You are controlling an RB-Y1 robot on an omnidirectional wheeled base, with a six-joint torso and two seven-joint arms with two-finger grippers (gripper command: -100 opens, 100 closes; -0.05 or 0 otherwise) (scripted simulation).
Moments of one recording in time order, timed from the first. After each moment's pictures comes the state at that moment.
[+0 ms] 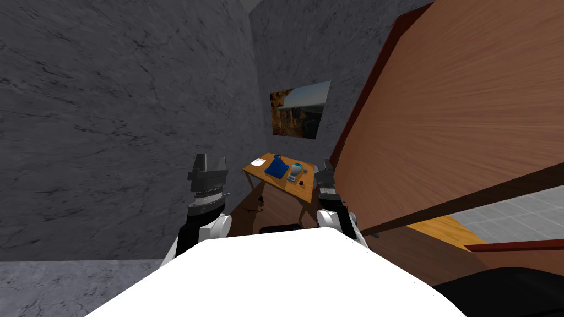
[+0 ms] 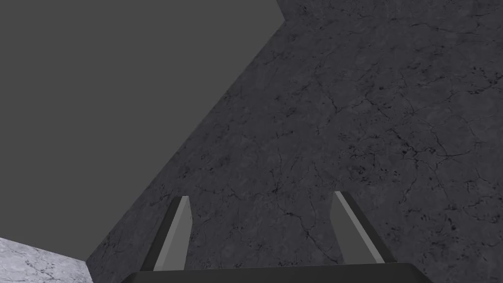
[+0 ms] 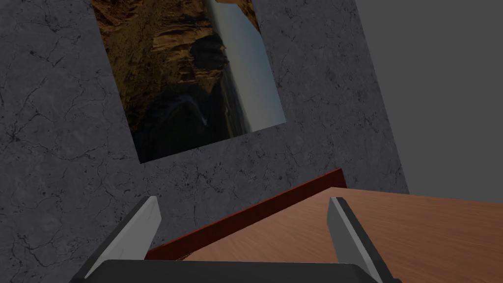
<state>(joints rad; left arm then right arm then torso) 0.47 0.05 -0.04 -2.35 -0.03 -0.55 0.07 0.49 -0.05 0.06 -2.20 -0.11 -0.38 0.01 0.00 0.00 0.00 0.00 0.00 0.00</state>
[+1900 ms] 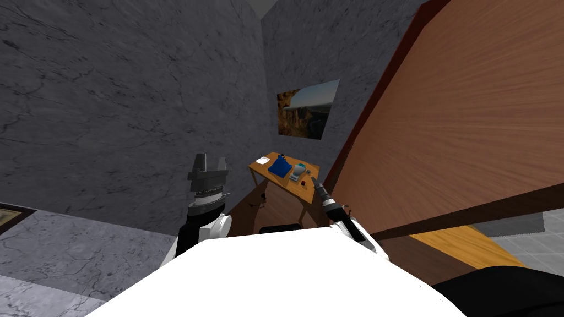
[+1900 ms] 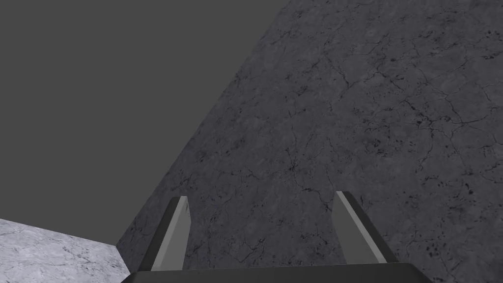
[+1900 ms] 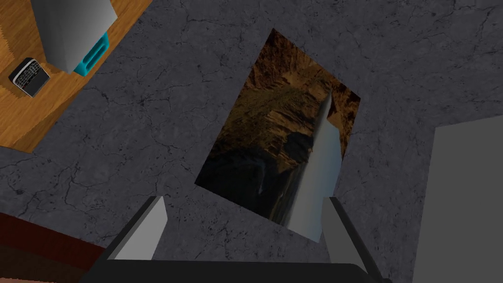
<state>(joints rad) 0.47 0.05 -0.04 -2.35 -0.03 -0.55 0.07 0.54 -0.39 0.09 -1.95 -0.17 -0.30 0.46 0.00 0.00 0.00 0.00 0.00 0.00</state>
